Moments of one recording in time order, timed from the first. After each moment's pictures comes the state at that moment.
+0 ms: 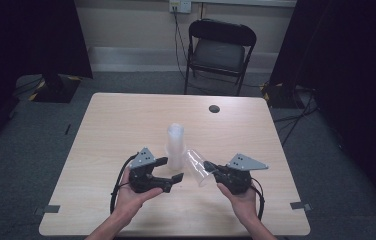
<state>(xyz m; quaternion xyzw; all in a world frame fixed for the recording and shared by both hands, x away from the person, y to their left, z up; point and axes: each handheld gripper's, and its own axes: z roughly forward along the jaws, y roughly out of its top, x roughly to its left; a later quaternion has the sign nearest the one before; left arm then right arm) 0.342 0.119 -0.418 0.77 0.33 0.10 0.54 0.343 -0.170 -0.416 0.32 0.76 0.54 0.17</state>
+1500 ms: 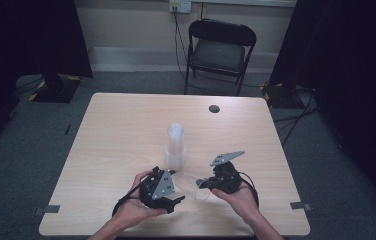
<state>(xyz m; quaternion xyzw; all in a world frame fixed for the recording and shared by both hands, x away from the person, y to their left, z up) 0.322 0.093 -0.445 0.88 0.11 0.22 0.41 0.361 -0.150 -0.426 0.32 0.86 0.39 -0.02</state>
